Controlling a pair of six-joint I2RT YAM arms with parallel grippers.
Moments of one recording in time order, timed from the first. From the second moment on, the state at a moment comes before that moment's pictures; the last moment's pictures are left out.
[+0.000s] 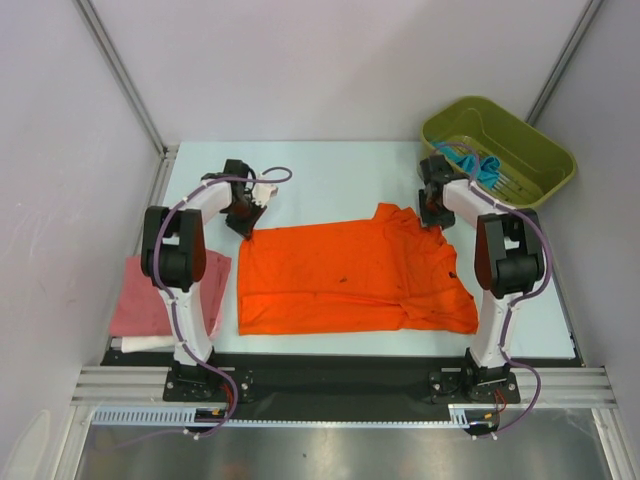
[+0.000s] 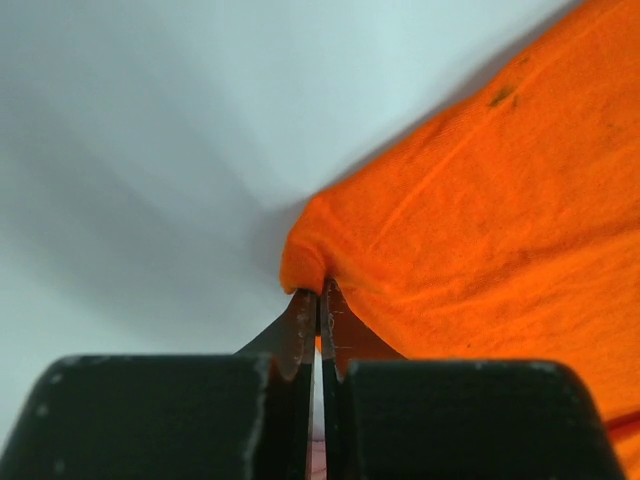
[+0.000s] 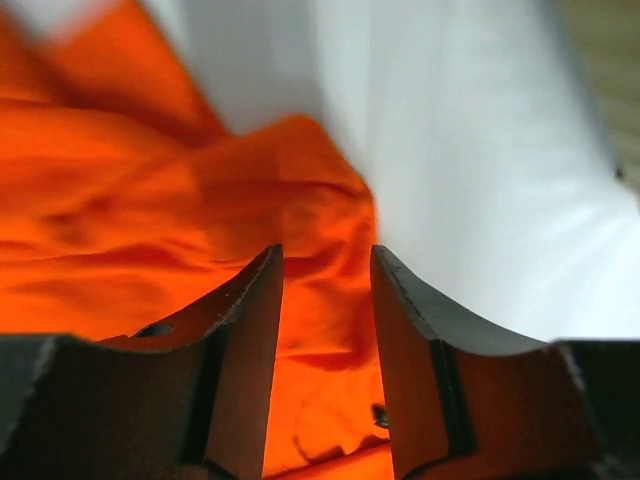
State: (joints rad) left arm -0.13 2.05 1.50 -0.76 0.13 0.46; right arm 0.17 1.99 1.45 -0.64 0.25 0.12
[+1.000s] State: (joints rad) left arm -0.16 2.05 1.50 -0.74 0.12 0.47; right arm 0.21 2.32 1.93 -0.75 0.14 0.13
